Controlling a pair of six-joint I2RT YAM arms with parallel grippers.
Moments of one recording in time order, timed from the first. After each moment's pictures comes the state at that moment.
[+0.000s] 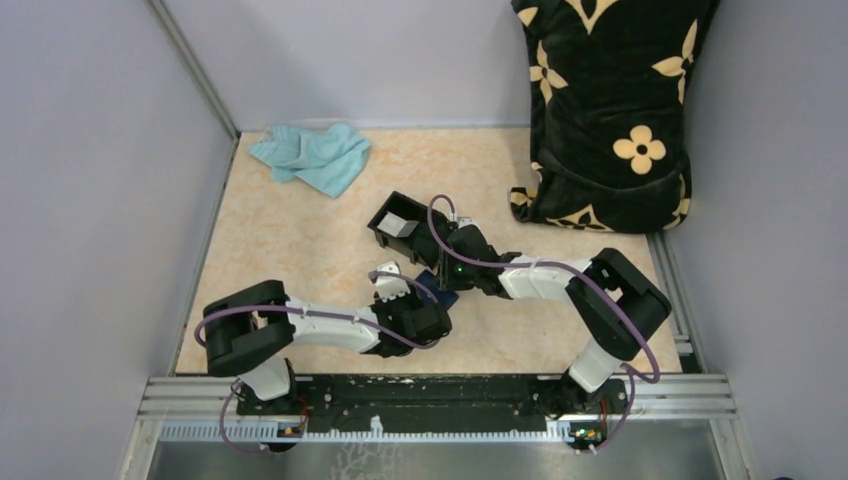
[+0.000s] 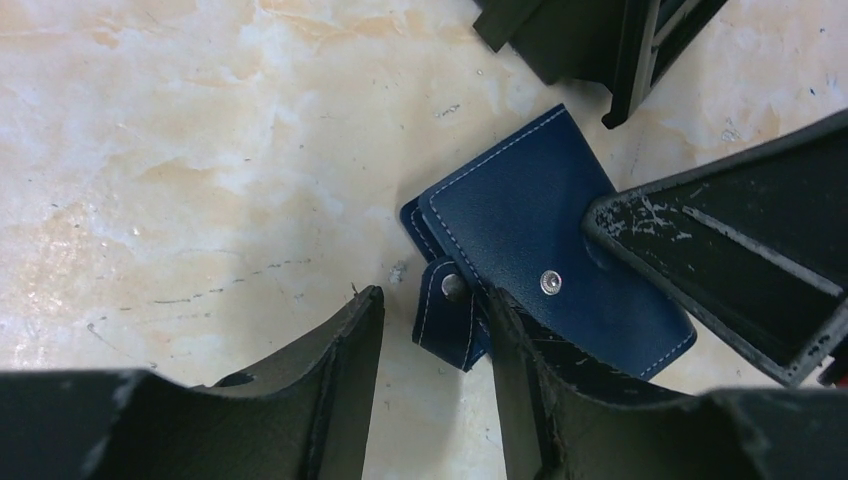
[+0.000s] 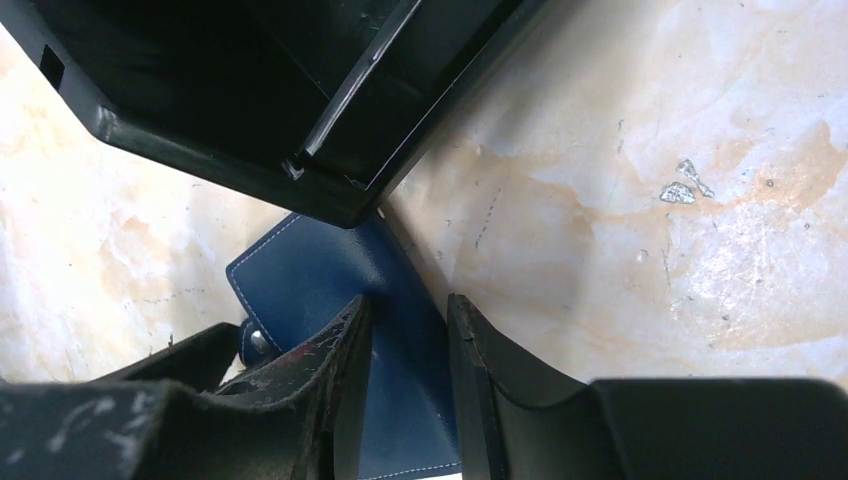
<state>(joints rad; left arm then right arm) -1.27 1.66 0.71 -0.26 -0.90 -1.45 0.77 1.62 0.76 0.02 0.01 0.64</state>
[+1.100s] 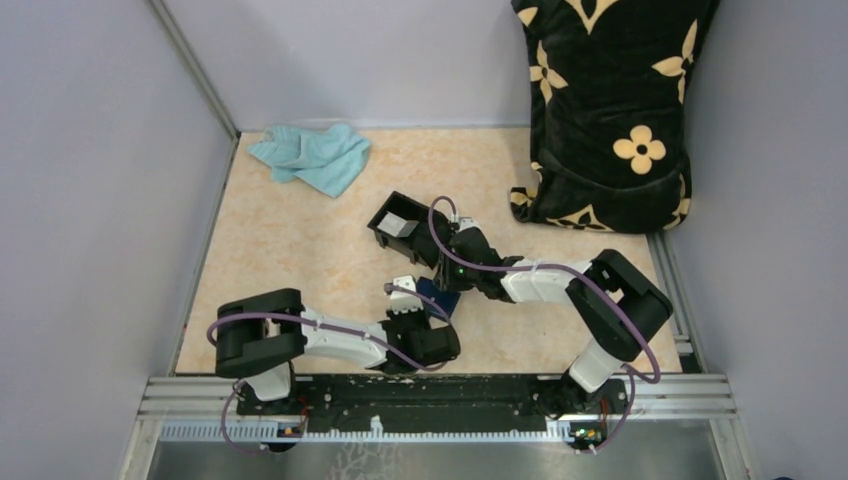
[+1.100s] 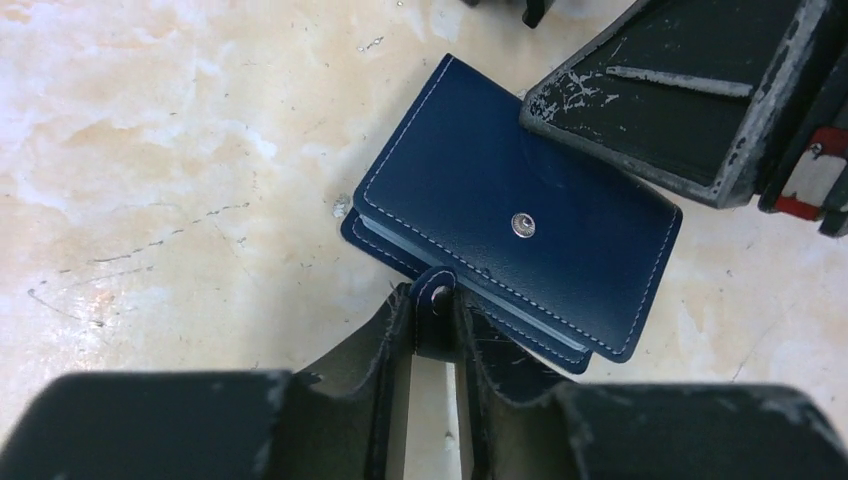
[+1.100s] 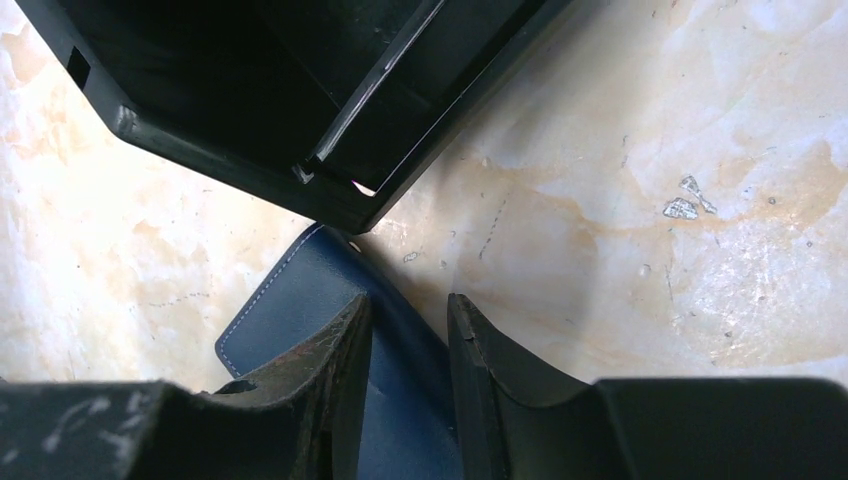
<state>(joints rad) -1.39 1.71 0.71 -0.18 -0.95 -1.39 0.76 1.61 0.71 0.11 0.01 0.62</state>
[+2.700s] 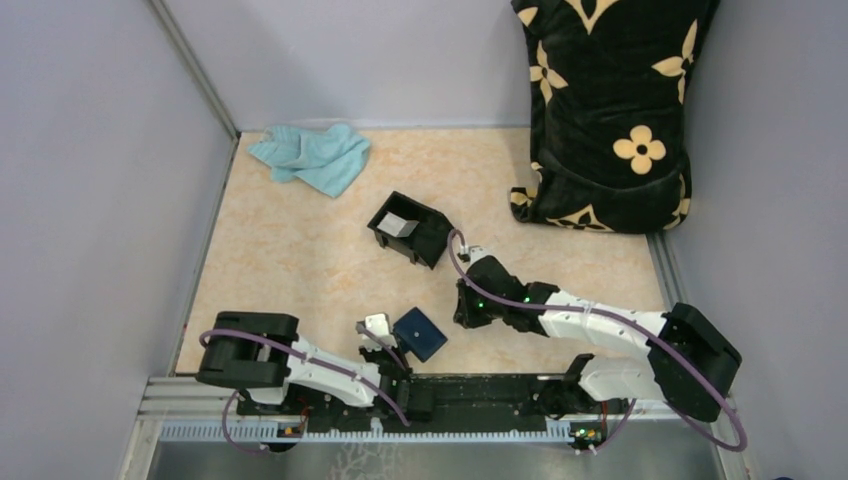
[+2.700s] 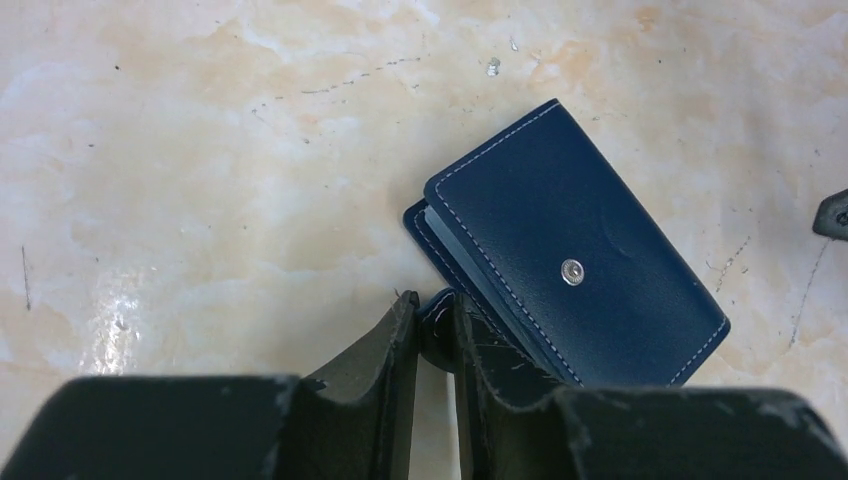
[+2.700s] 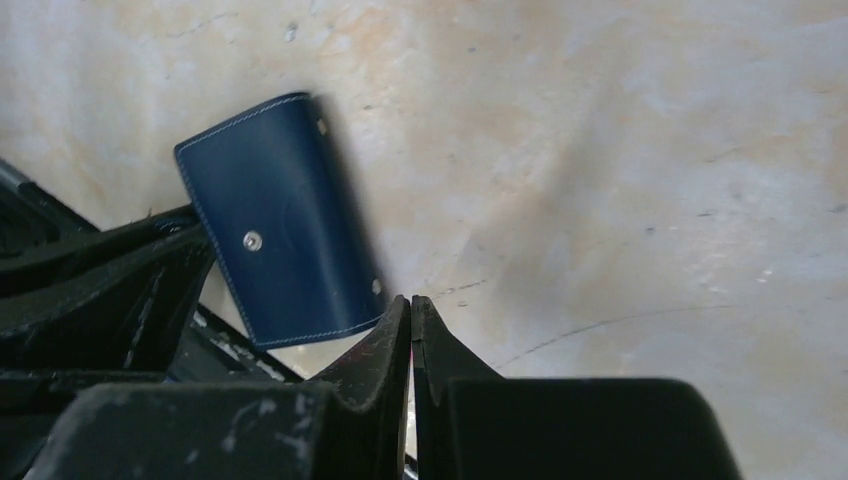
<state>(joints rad) -1.69 1.67 0.69 -0.74 -1.07 -2.00 0.89 1.19 0.56 -0.22 -0.01 0.62</state>
